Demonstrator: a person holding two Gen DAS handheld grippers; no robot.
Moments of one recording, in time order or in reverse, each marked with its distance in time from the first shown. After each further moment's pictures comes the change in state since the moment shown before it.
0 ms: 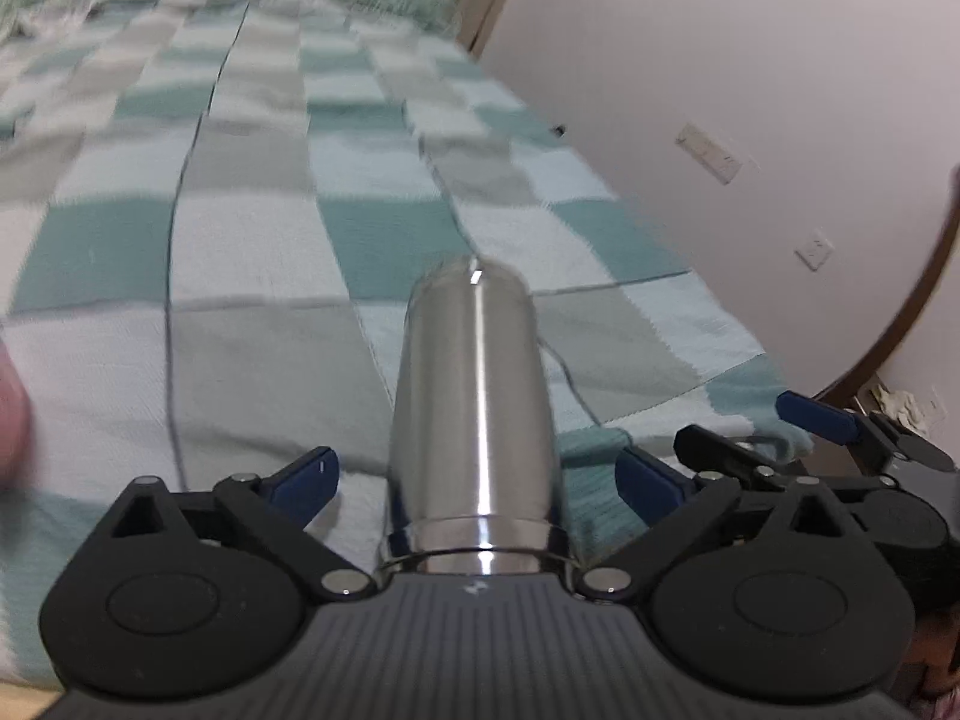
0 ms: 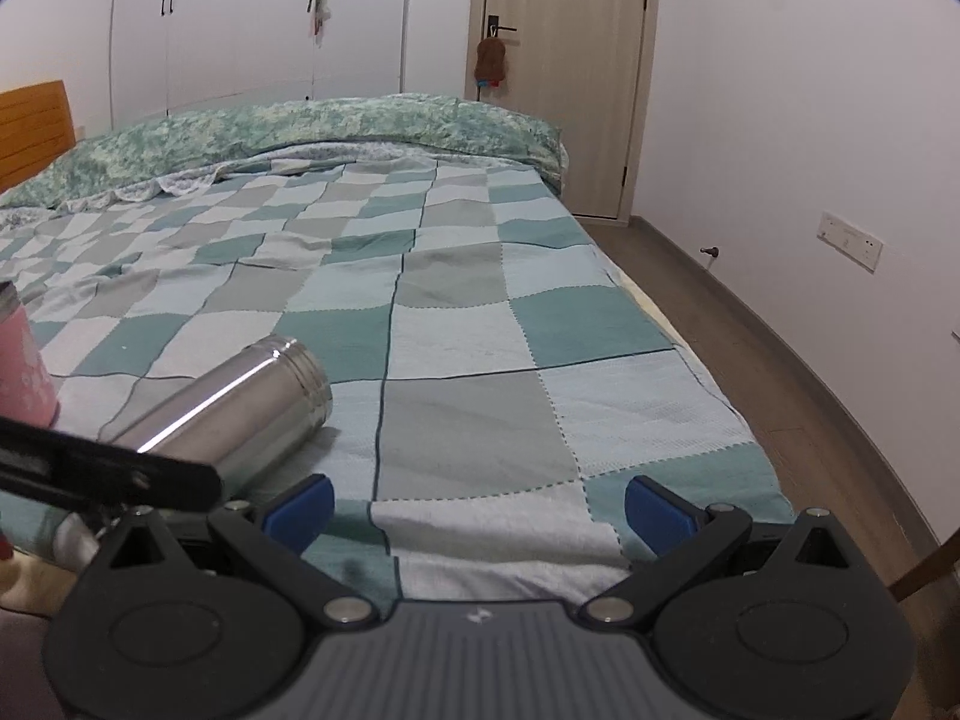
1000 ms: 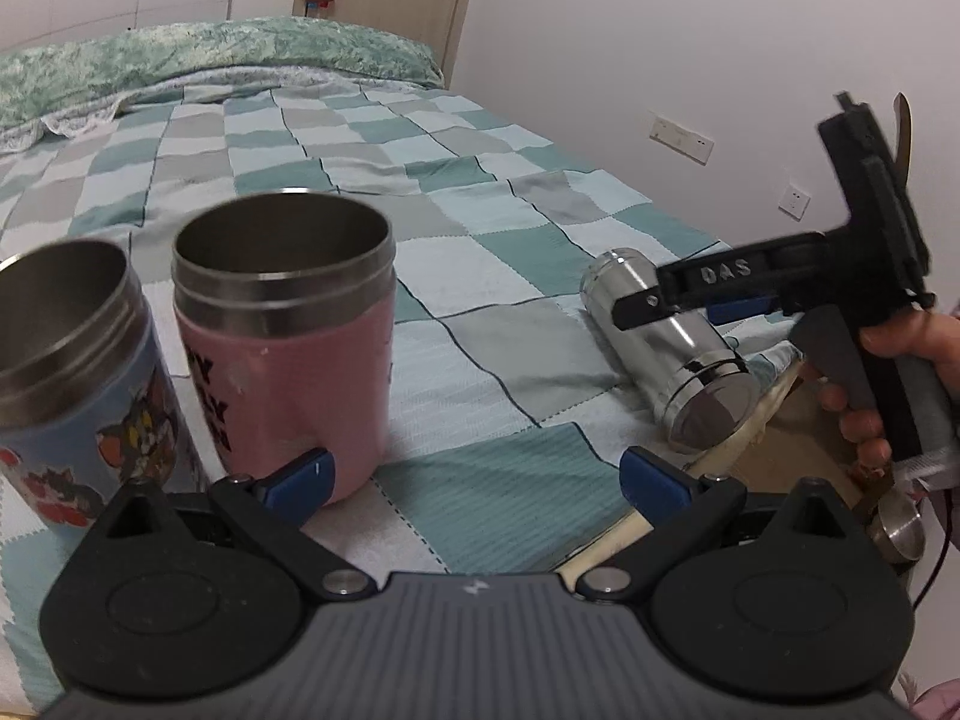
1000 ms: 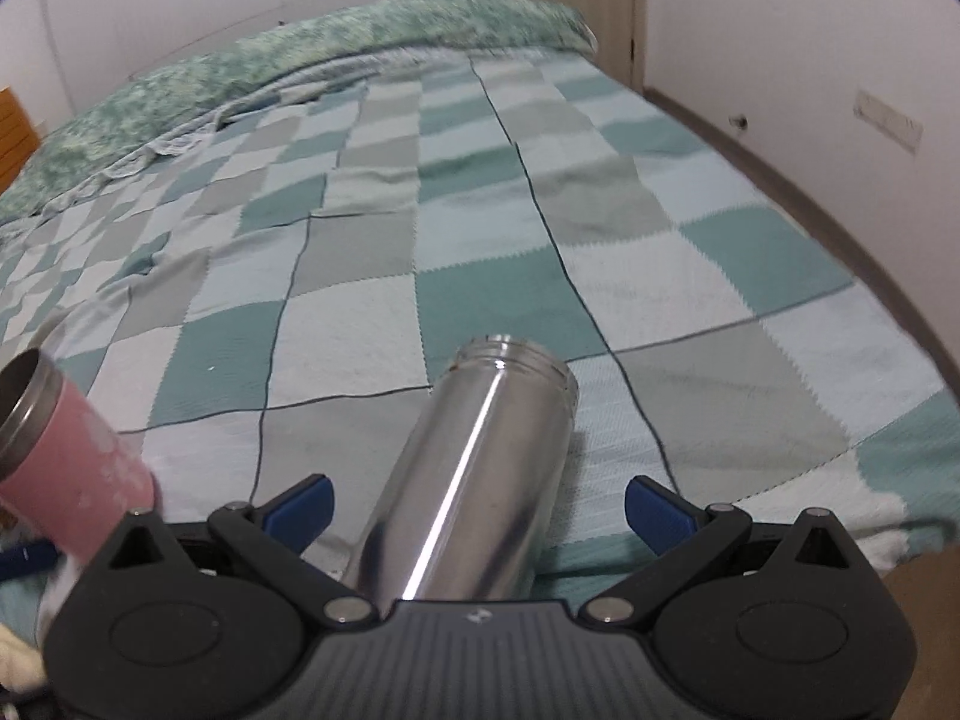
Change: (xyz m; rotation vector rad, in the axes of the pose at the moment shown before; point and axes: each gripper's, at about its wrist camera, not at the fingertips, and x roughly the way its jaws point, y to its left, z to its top) left arm -0.103 0.127 -0.027 0.207 -0.055 0.006; right arm 0.060 0.120 0.057 0.171 0.270 0.044
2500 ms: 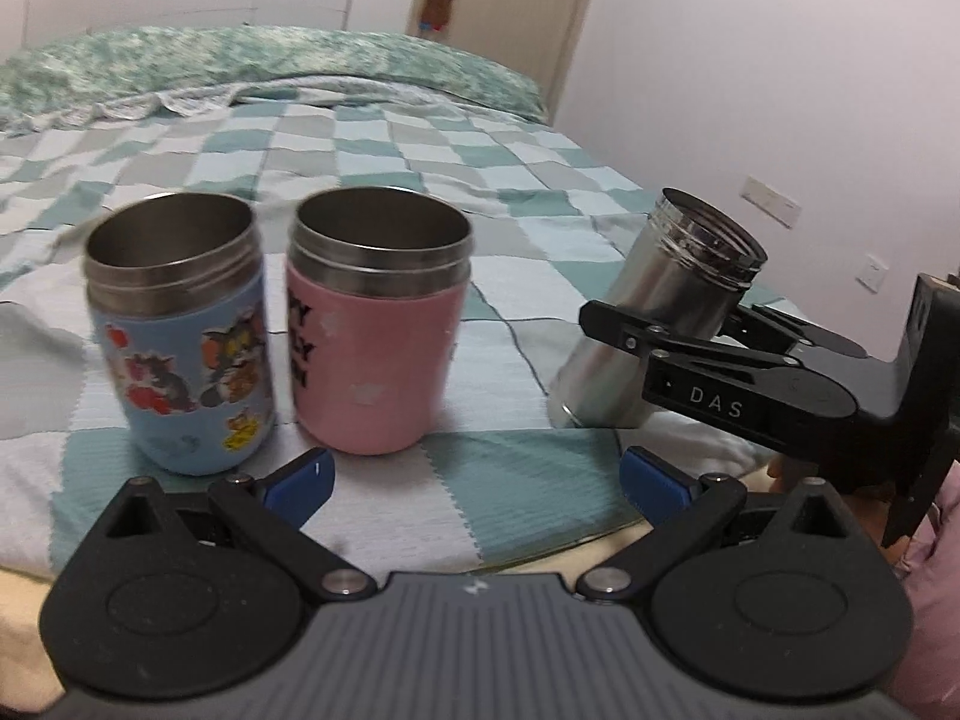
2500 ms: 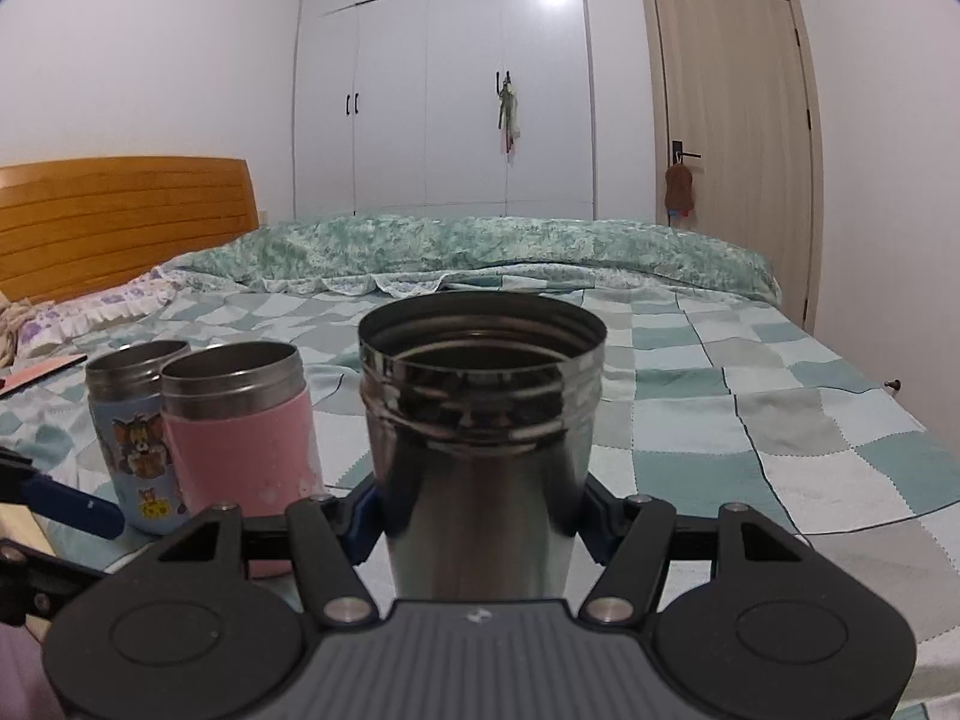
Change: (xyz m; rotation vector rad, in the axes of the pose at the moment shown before) left arm -0.036 -0.016 -0.019 -0.159 -0.083 0.186; right arm -0.024 0.048 -0.066 -0.319 -0.522 0.313
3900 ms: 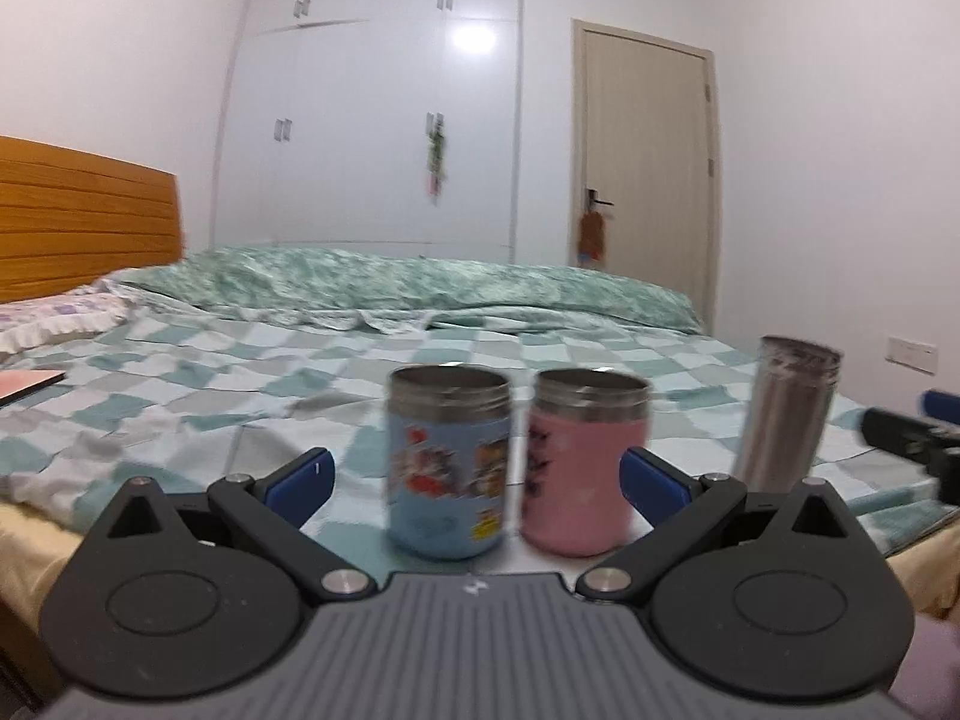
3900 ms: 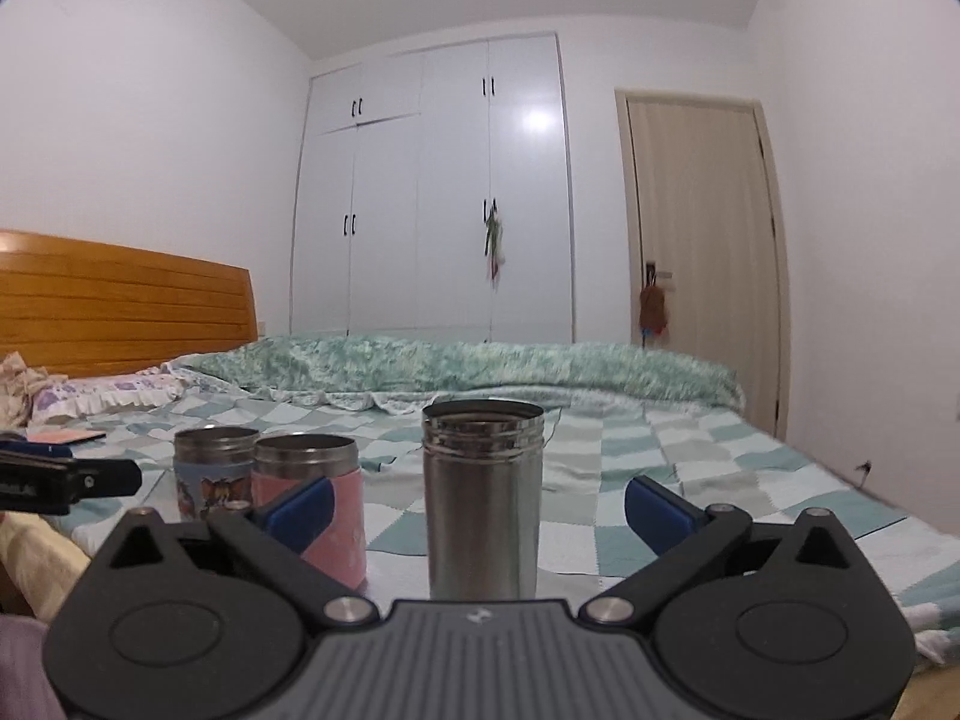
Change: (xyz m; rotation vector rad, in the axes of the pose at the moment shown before) left arm -0.086 0.008 -0.070 0.005 -0.523 0.389; right arm -0.112 0.018 -0.036 -0.022 -0.278 -0.048
